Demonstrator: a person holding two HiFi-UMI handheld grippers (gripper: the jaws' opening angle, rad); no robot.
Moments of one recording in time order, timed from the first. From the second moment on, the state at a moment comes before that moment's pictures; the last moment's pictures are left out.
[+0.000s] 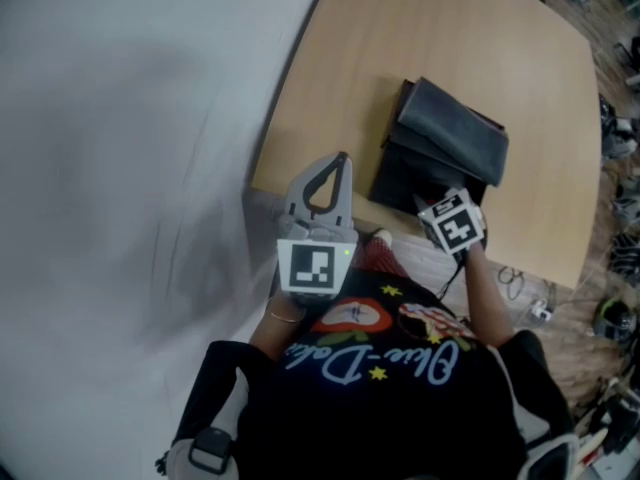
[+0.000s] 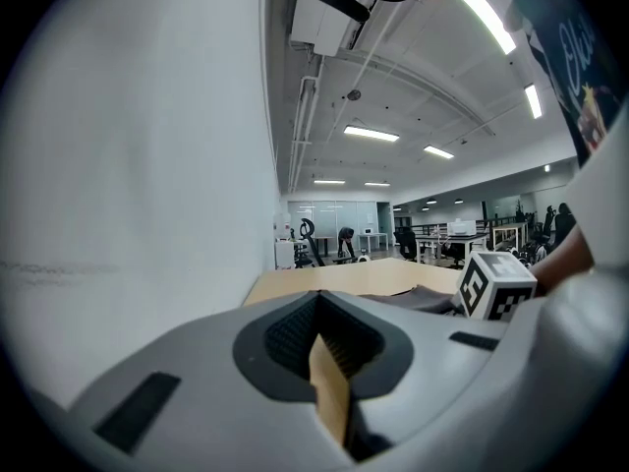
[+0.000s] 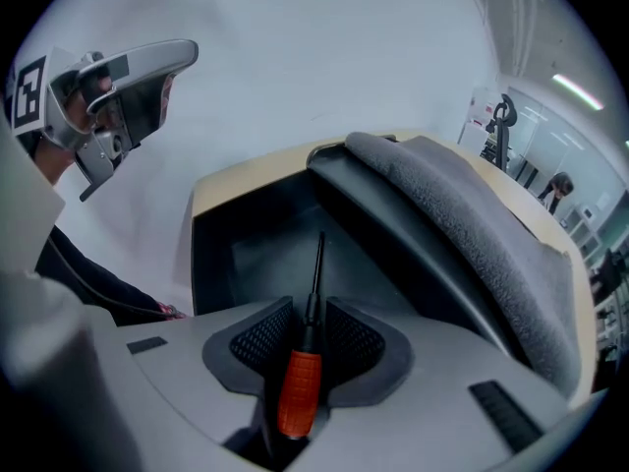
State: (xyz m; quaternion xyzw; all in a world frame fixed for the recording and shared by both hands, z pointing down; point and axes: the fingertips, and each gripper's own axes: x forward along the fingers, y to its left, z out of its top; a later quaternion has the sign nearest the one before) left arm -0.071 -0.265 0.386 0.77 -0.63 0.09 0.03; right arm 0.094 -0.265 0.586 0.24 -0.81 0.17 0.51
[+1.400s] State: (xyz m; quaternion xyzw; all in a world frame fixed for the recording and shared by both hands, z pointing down) left arm -0.062 -0.276 0.375 0.79 -0.61 0.09 0.01; right arm 0.096 -0.266 0.563 0.31 -0.82 0.19 0.44
